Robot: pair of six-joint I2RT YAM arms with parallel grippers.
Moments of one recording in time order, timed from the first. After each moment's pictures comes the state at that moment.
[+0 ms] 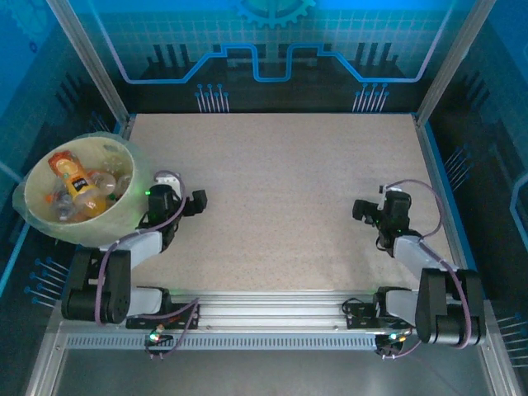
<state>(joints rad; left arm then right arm) -0.01 1.34 0.41 0.39 0.03 -0.19 -0.08 1.20 0.40 0.11 0.02 0.16</state>
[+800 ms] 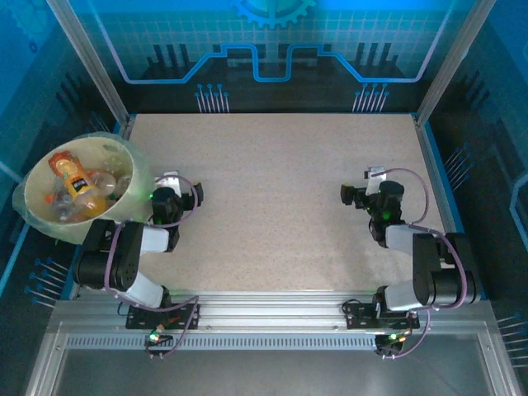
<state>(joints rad) -0.02 1.54 0.36 0.82 -0.14 -0.14 -0.01 1.43 0.40 0.61 -0.11 -0.02</state>
